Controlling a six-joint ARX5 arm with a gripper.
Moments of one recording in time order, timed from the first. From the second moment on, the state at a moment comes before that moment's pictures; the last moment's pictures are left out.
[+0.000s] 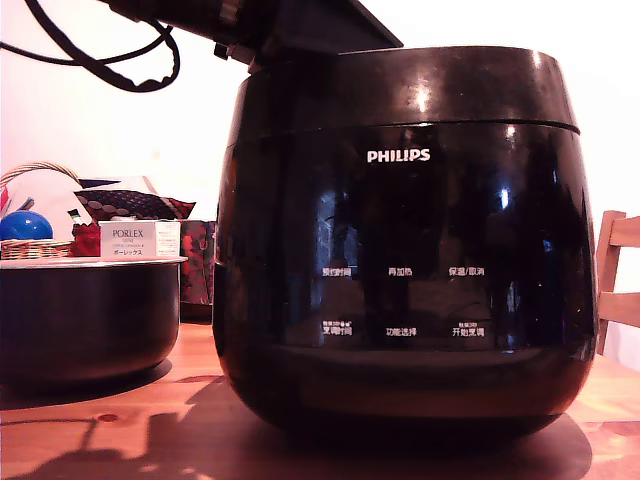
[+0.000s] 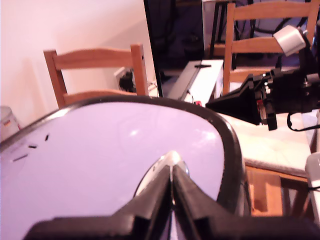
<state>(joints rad) -0.88 1.26 0.69 0.32 0.33 0.16</state>
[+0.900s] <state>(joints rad) -0.90 1.30 0.77 0.15 0.26 0.16</state>
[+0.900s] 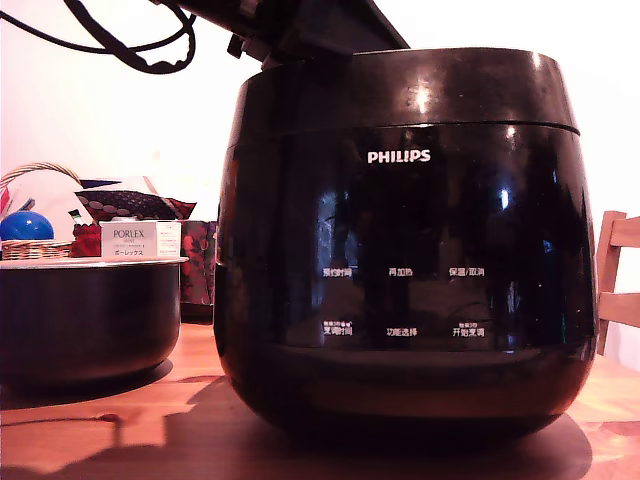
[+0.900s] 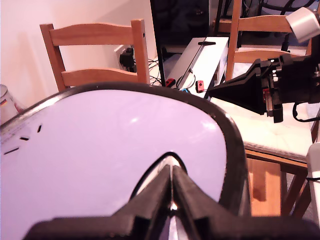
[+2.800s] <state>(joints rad) -0.80 0.97 0.67 0.22 -0.35 0.03</state>
